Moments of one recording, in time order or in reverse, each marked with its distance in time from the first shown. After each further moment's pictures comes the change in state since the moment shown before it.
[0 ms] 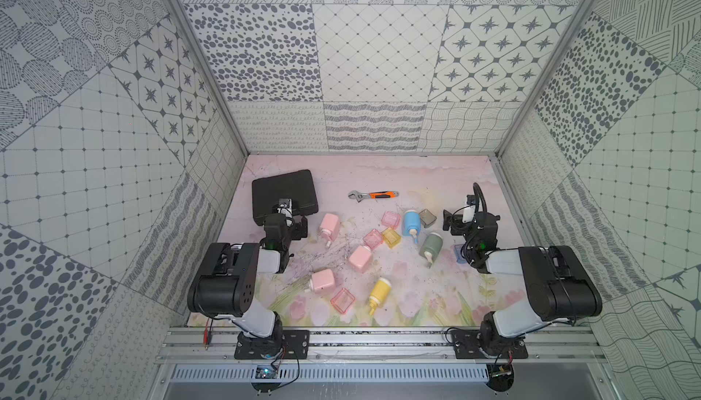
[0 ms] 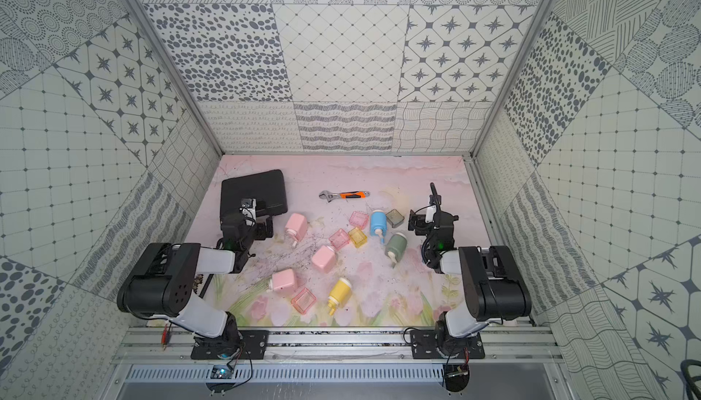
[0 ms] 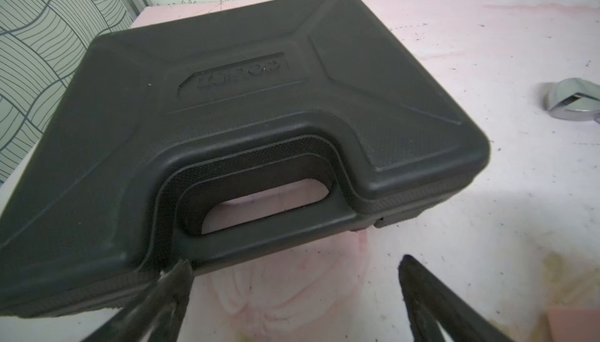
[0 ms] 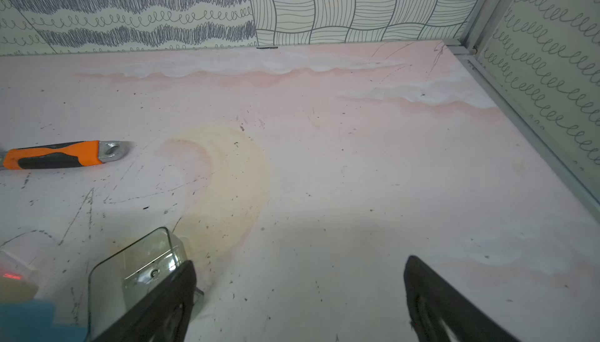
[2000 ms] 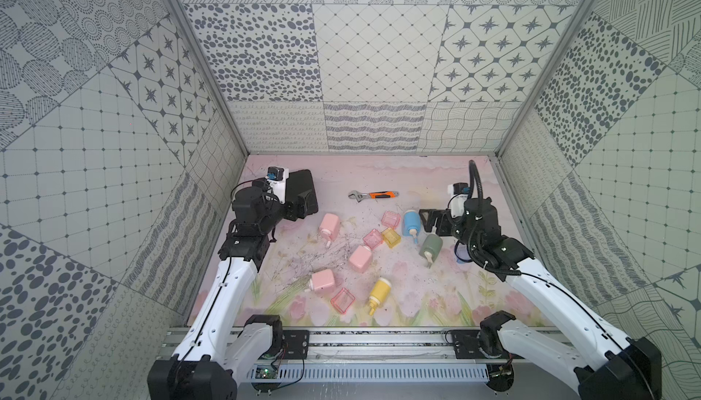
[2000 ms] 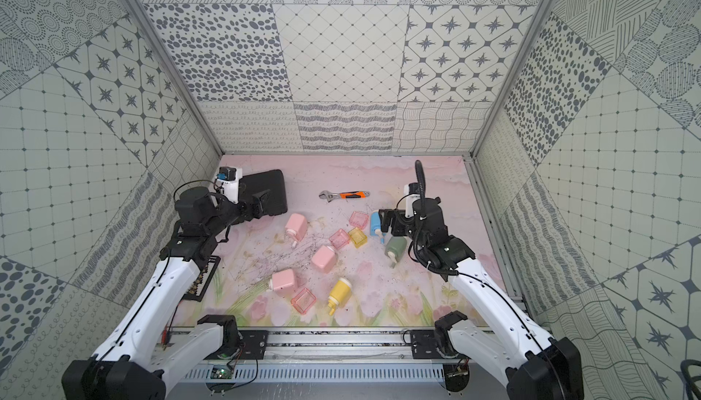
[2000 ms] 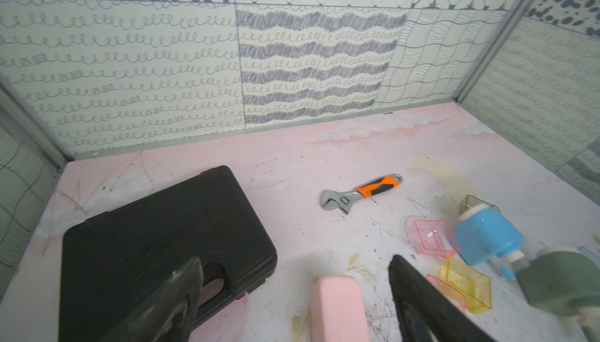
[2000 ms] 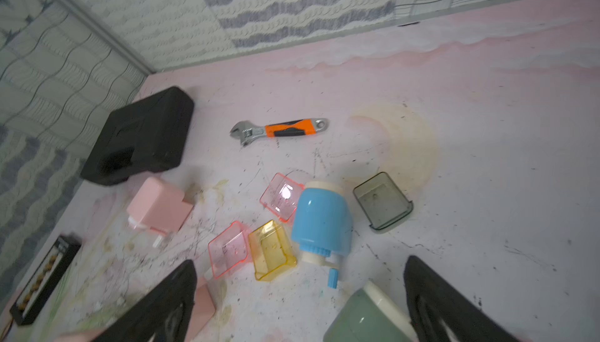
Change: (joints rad) left arm -0.008 -0.619 0.385 -0.829 0.422 -0.021; right arm 0.430 -0.558 0.365 -1.061 0.005 0.333
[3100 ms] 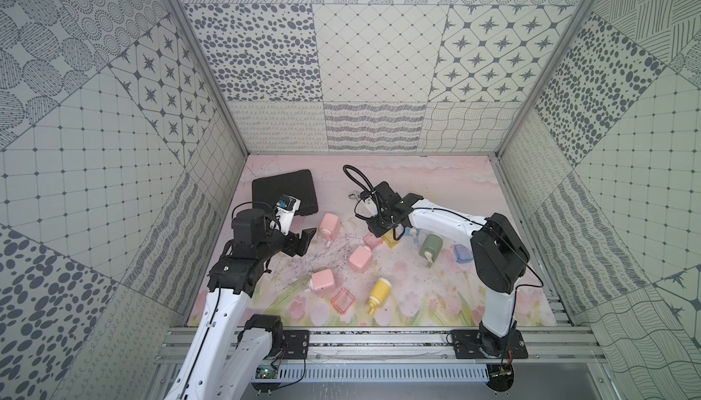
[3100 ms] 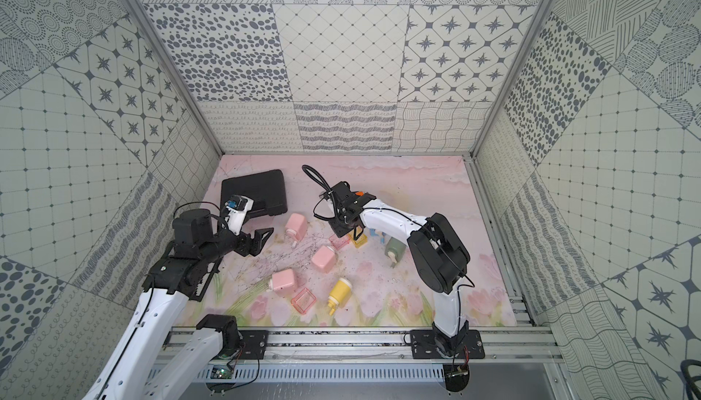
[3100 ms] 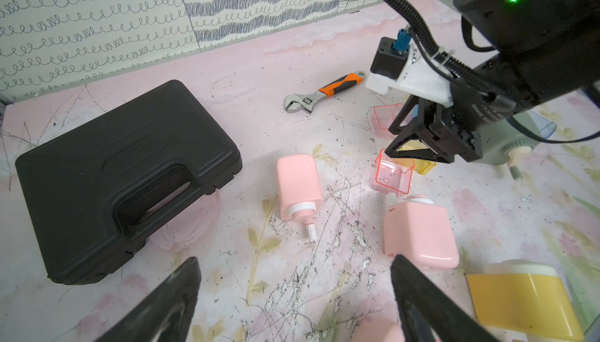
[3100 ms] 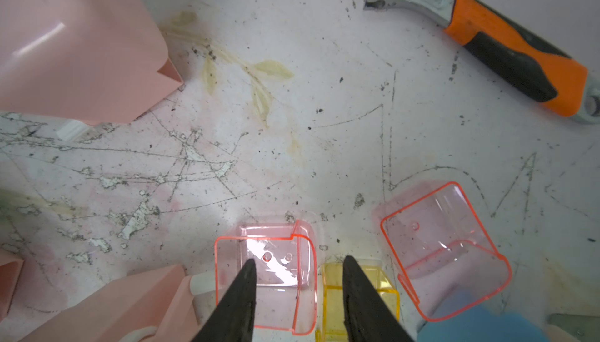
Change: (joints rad) left arm -0.045 -0.225 -0.018 -0.482 0.010 0.172; right arm 0.282 0.941 0.678 -0.315 -0.006 -0.313
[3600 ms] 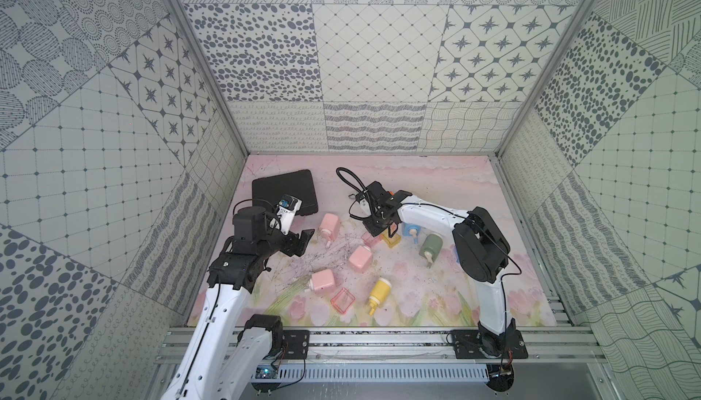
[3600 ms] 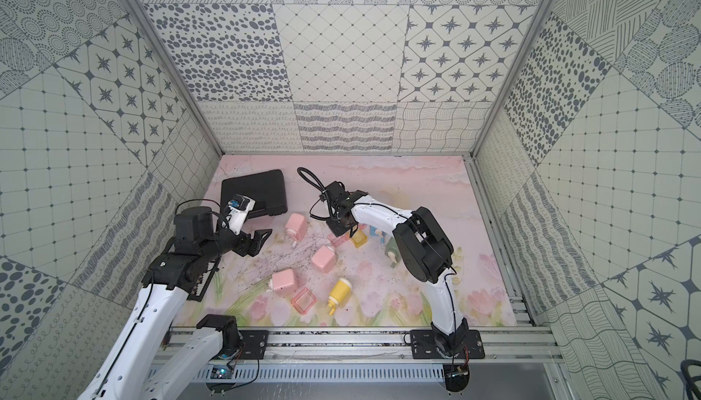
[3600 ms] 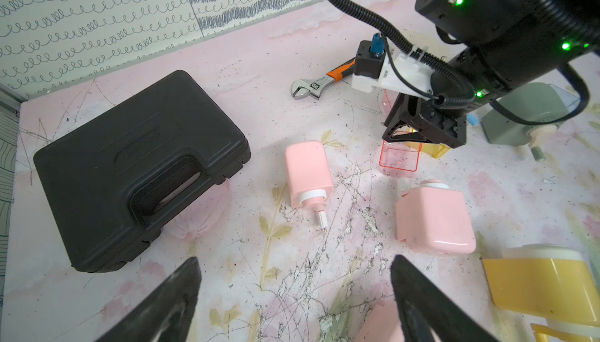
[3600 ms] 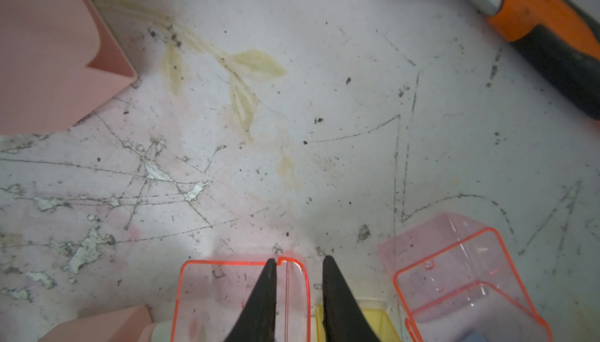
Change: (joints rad) left arm 0.000 0.032 0.034 -0.053 -0.033 0.061; right arm 0.000 0.136 0.120 -0.071 0.022 -0.034
